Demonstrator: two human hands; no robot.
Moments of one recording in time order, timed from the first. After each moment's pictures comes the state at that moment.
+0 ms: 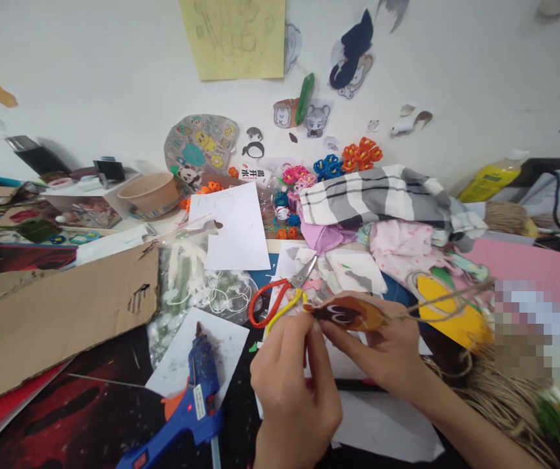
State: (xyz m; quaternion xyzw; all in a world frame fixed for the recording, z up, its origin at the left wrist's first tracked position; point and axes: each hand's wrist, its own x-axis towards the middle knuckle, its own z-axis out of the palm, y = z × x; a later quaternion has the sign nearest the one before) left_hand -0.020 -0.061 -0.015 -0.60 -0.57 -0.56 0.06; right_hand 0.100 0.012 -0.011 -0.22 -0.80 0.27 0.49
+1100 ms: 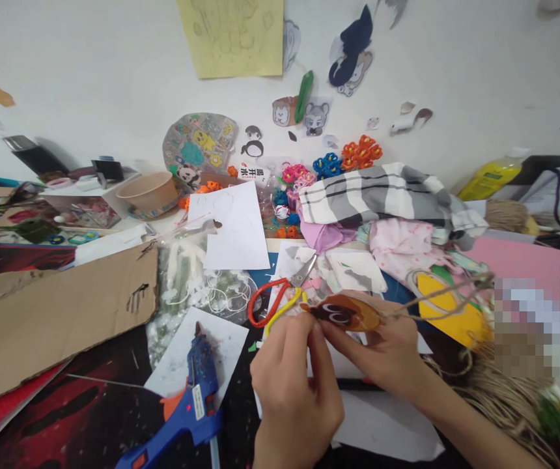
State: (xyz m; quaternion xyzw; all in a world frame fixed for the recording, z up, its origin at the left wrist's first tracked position) left_hand -0.020 -0.060 -0.014 -0.61 -0.58 -0.54 0.09; right_hand 0.101 0.013 -0.012 -0.23 -0.81 0.24 0.48
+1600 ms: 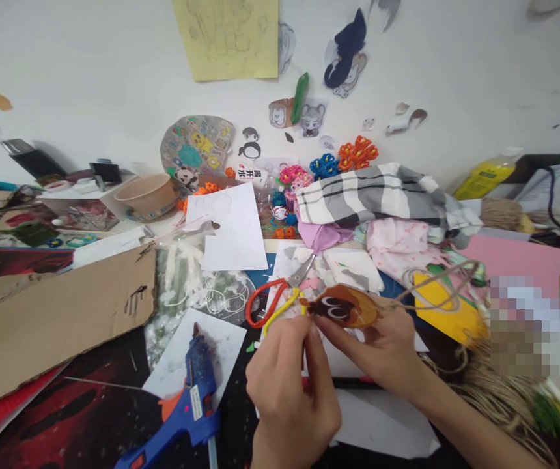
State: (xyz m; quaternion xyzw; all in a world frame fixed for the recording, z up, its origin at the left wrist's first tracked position) left_hand -0.019 -0.062 -0.013 -0.61 -0.56 -0.56 0.09; right_hand 0.100 0.012 -0.012 -0.26 -0.80 0.22 0.50
